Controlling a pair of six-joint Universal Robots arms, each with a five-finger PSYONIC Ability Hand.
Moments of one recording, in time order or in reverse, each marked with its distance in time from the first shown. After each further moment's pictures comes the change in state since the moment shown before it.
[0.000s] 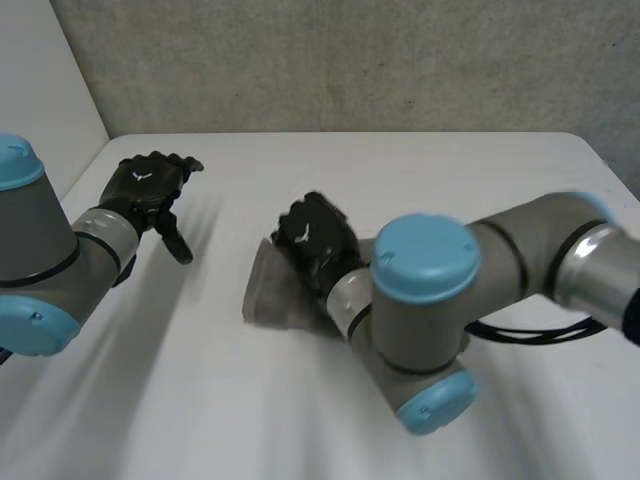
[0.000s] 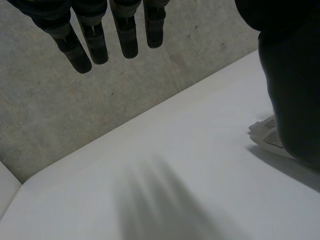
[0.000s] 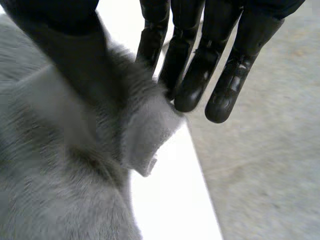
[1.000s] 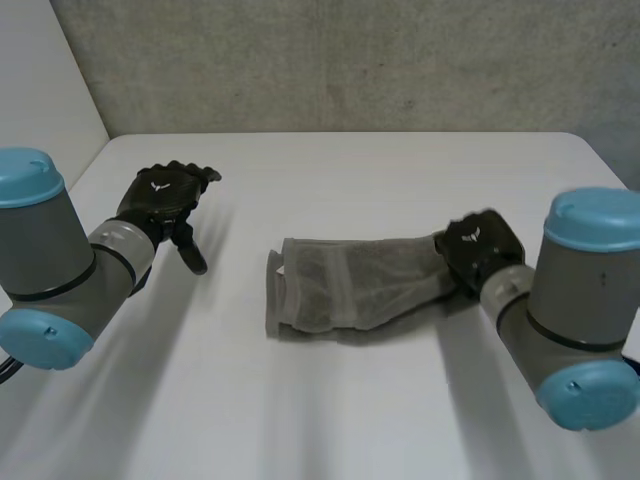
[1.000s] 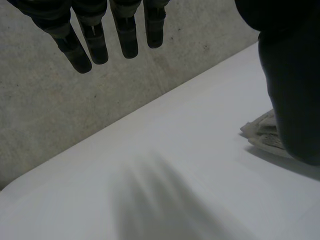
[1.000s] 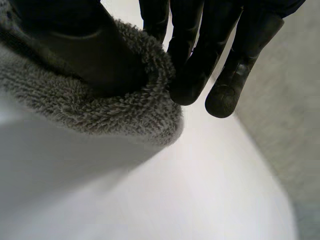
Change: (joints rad) left arm -0.044 -0.001 -0.032 0.023 0.000 0.000; right arm -0.343 -0.263 0.353 0.089 0.090 0.148; left_hand 0.000 0.000 0.000 0.000 0.000; right_hand 0.411 0.361 0.404 0.413 0.426
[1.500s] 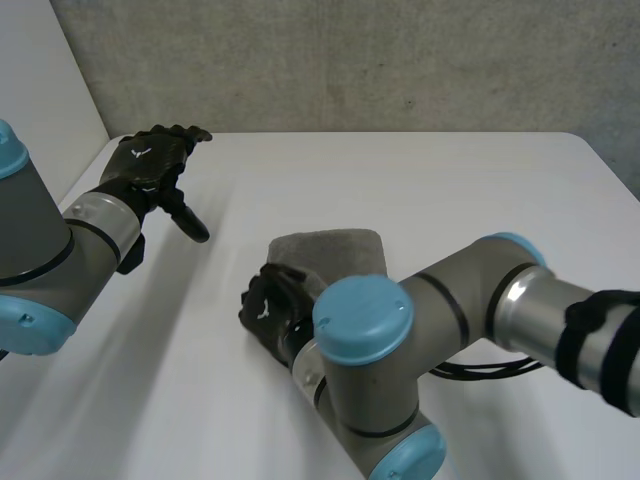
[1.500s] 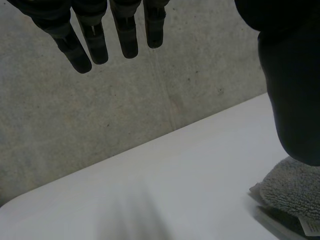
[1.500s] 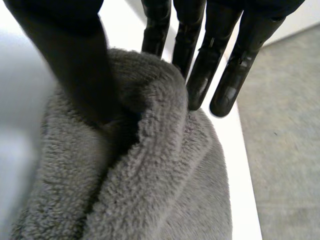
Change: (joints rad) left arm 0.005 0.085 0.021 -0.004 0.001 -0.171; right arm 0.453 0.337 -0.347 -0.005 -0.096 -0.260; left_hand 0.000 0.000 0.000 0.000 0.000; right_hand -0.581 -0.539 -0.569 -0.589 -0.601
